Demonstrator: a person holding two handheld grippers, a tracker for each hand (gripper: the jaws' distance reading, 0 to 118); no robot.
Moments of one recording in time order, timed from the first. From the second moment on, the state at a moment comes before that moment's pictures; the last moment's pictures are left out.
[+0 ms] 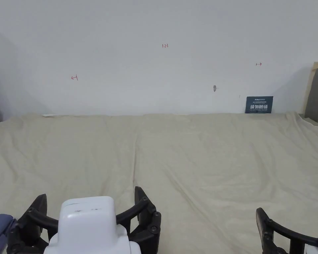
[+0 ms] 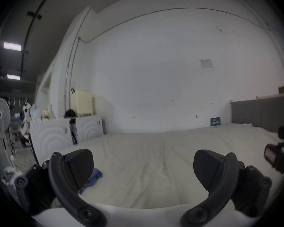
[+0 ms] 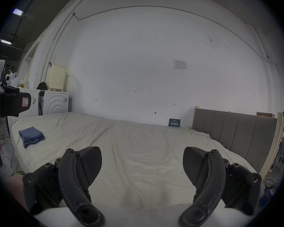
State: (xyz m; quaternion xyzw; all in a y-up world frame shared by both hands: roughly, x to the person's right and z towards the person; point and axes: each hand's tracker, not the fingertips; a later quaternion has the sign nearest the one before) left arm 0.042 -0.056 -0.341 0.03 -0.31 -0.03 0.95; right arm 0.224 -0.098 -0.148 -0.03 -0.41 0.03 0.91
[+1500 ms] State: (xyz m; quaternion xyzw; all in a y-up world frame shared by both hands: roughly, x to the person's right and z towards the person) left arm 0.038 -0.058 -0.360 -0.10 -0.32 0.00 0.94; right arm 0.222 -0.105 -0.152 -0.04 -0.40 0.03 0.91
